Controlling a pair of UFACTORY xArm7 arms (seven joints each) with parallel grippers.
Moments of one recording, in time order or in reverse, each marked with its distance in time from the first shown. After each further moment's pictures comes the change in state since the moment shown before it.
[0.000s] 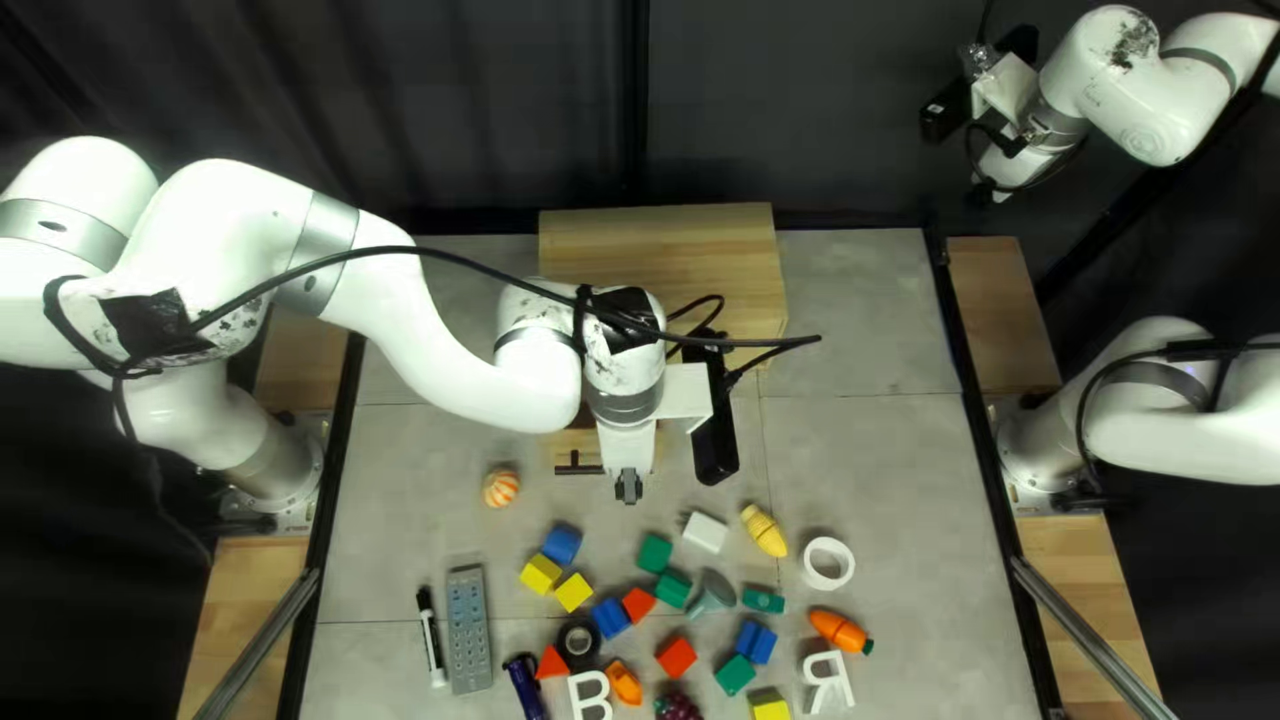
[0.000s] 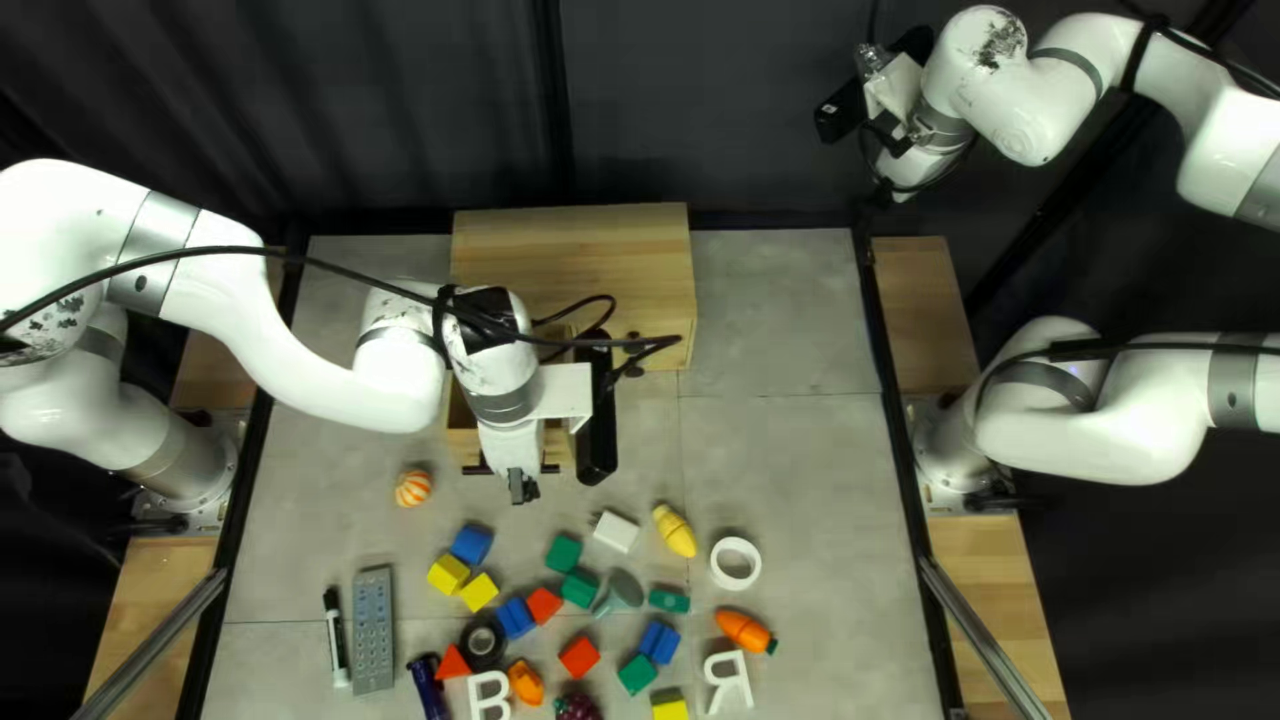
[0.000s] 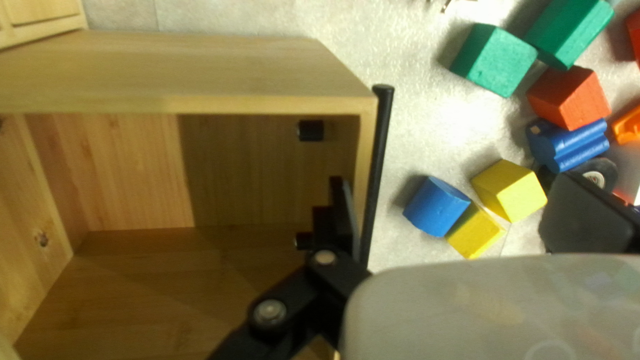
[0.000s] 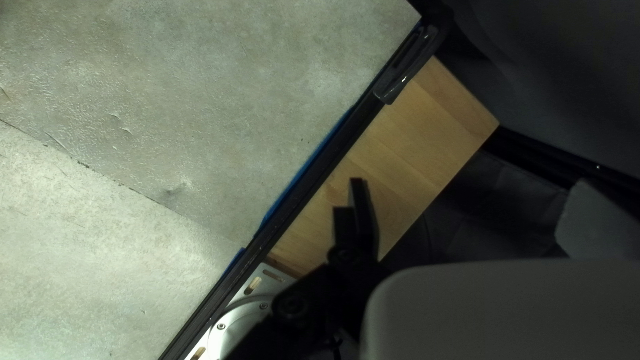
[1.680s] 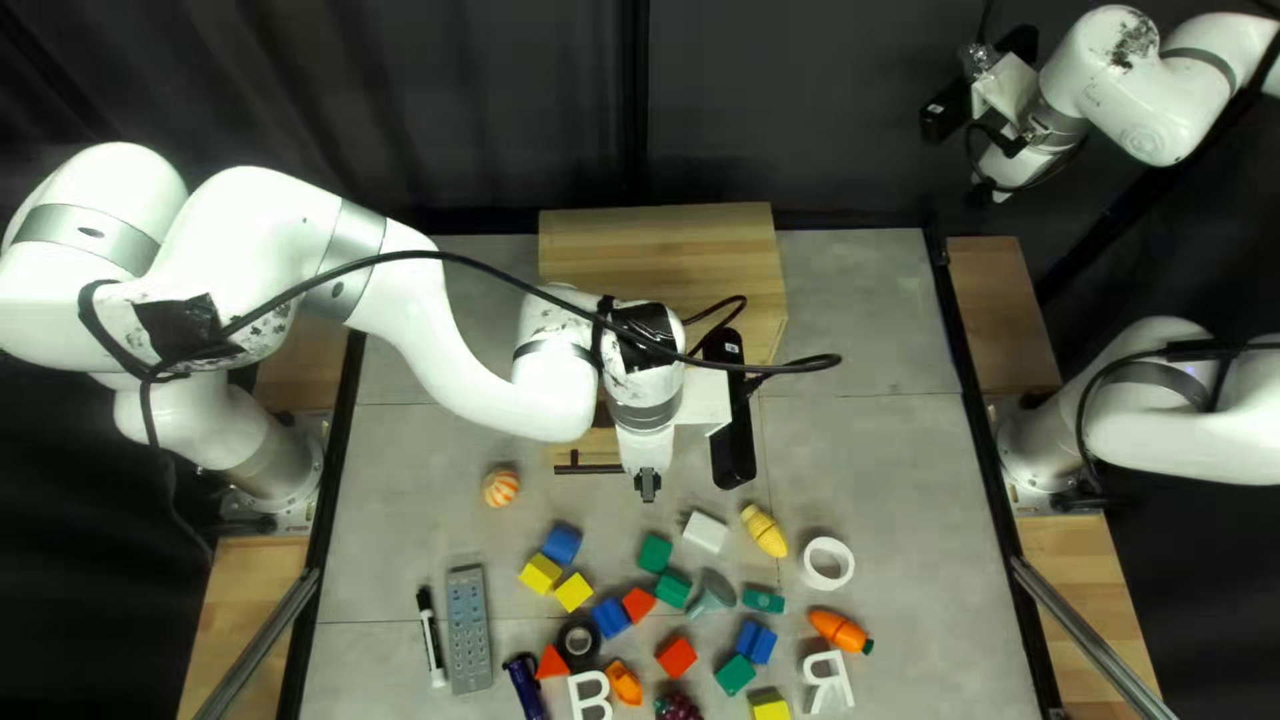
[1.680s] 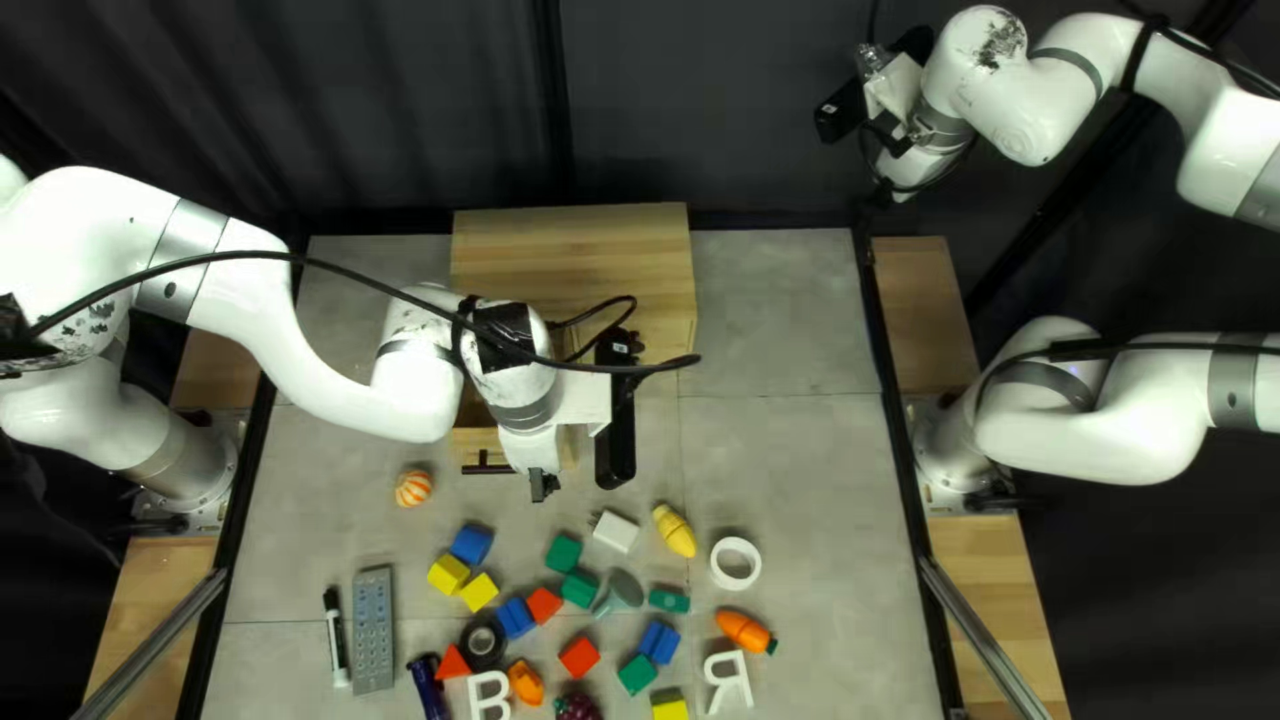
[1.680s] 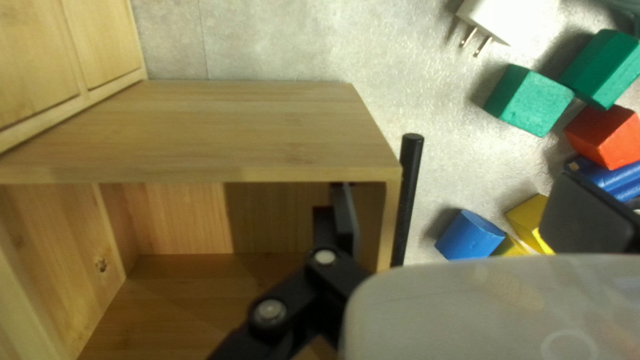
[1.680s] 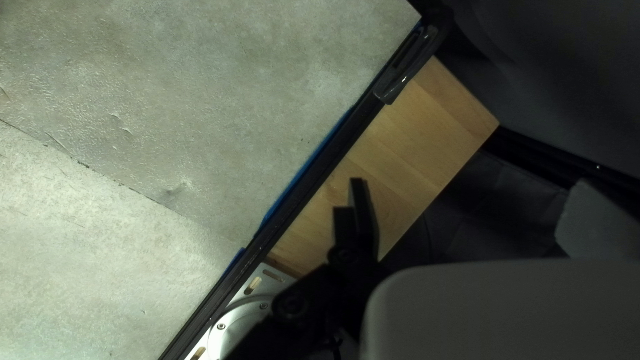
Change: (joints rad) left arm -0.019 0.044 0.007 0.041 0.084 -0.030 -0.036; right arm 0.000 0.000 0.000 0.000 0.000 0.000 0.000
